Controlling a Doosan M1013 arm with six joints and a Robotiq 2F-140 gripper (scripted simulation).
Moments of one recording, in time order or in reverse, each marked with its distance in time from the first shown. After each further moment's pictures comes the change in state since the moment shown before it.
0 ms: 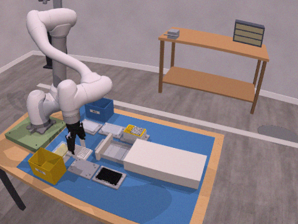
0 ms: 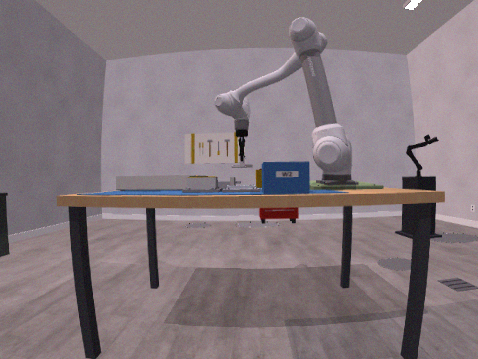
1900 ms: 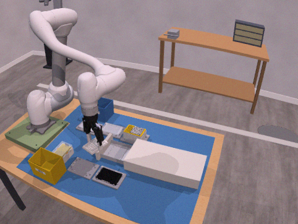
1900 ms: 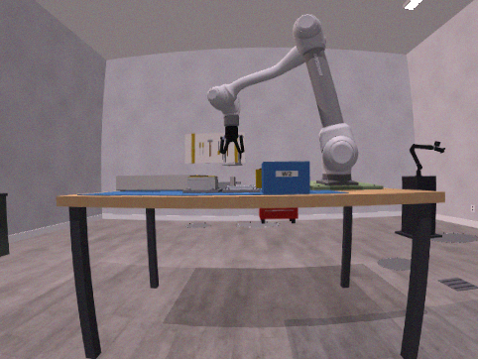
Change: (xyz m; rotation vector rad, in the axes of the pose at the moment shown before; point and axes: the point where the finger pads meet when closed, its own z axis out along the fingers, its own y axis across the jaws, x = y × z) arm 0.057 -0.085 -0.006 -0.005 -0.006 -1.273
